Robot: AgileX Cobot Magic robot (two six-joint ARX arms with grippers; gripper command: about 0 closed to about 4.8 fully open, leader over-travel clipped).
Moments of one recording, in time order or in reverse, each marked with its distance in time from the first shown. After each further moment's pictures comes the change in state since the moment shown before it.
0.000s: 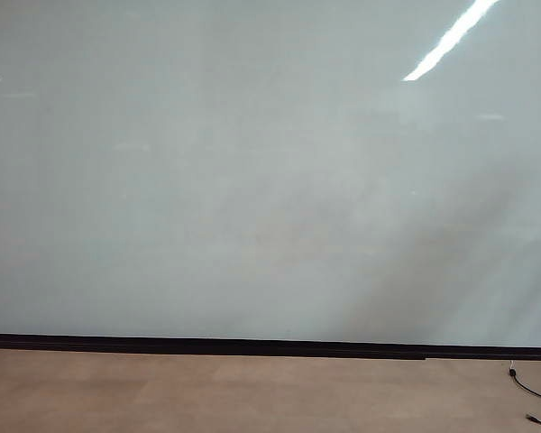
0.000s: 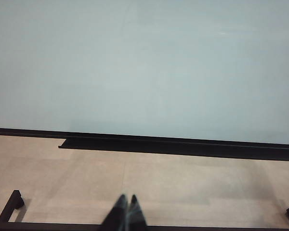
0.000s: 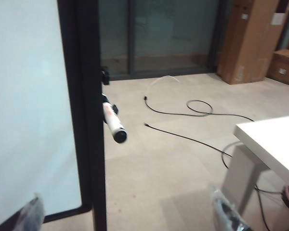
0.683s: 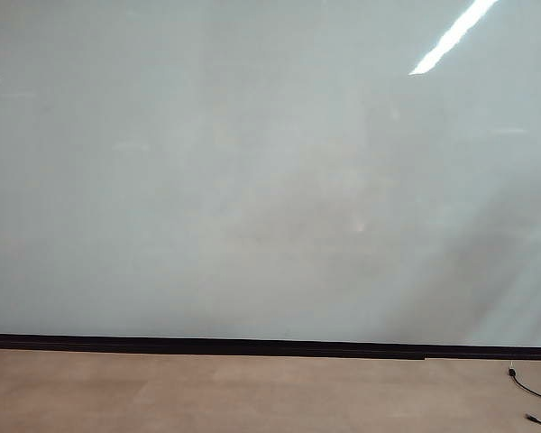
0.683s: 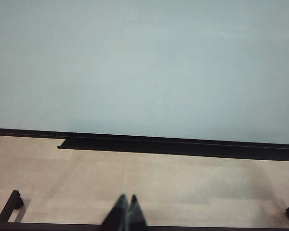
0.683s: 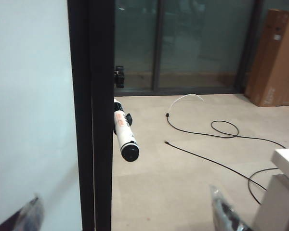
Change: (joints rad) left arm 0.000 0.000 0.000 0.000 0.000 0.000; right arm -0.121 0.784 0.014 0.845 -0.241 -0.022
